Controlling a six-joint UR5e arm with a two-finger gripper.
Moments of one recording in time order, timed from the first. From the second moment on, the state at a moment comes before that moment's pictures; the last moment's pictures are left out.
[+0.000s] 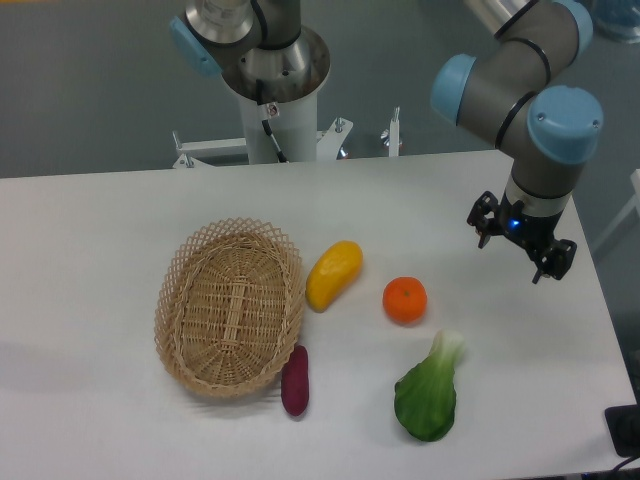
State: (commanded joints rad) arm 2.76 -1.98 -1.54 -1.09 1.57 1.54
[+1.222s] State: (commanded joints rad) arm 2.65 -1.99 -1.63 -1.08 1.59 1.22
